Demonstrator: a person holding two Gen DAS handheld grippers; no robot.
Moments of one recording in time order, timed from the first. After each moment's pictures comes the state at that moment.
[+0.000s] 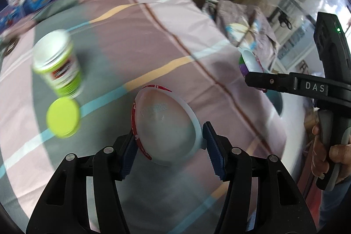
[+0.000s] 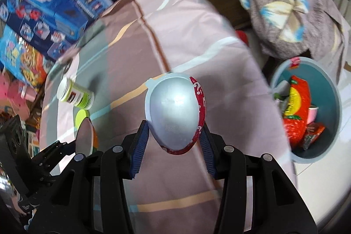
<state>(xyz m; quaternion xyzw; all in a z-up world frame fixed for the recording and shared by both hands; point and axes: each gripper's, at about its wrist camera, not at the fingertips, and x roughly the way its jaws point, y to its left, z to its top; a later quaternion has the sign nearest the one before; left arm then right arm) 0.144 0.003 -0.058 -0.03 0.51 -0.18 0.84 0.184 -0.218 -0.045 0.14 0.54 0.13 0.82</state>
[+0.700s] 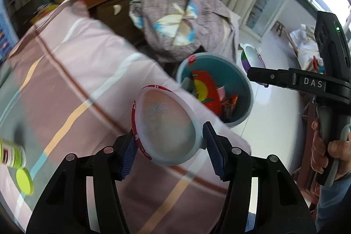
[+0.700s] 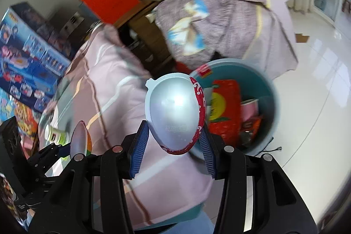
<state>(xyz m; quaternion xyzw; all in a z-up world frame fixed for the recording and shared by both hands) 0.162 -0.177 -0.033 0.09 0.49 -0.28 0.82 0.135 -0.404 -0.037 0.24 0.48 0.01 0.85</state>
